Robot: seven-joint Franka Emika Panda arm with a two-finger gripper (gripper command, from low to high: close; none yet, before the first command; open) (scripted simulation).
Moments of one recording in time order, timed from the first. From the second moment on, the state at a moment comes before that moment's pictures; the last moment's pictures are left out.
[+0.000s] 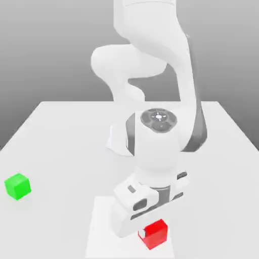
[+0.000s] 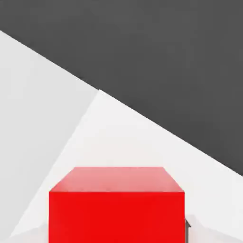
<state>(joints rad) 0.16 0.34 -0.04 -2.54 0.04 2.87 0.33</state>
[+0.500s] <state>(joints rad) -0.19 0.06 -0.31 -2.60 0.01 2.67 0.20</state>
